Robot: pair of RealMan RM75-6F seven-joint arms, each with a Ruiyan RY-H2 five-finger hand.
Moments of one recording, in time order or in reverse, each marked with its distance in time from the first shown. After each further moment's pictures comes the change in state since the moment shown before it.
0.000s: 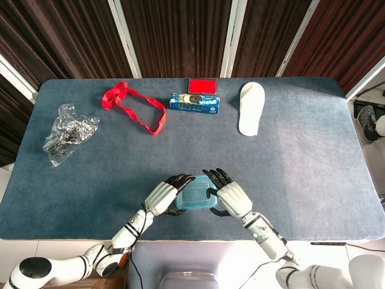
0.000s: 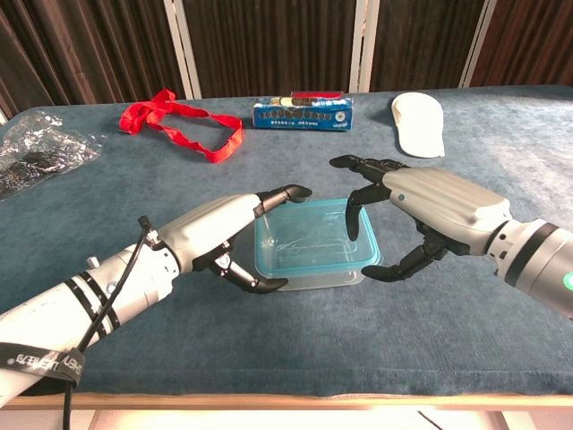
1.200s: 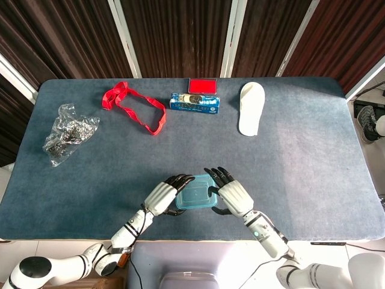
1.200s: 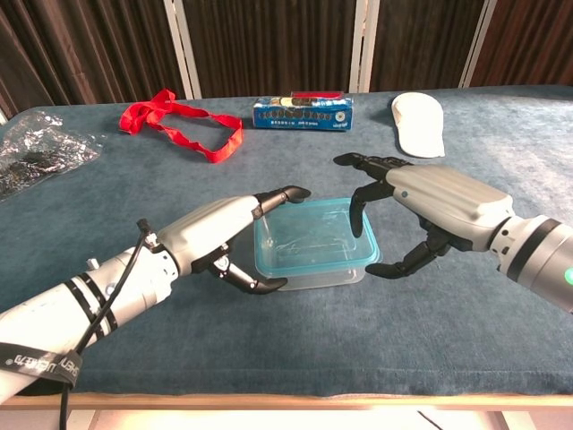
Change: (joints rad) left arm -0.005 0.003 0.016 0.012 0.009 -0.019 -0.023; right arm 0.014 0.006 -0.005 0.010 0.025 0.011 0.000
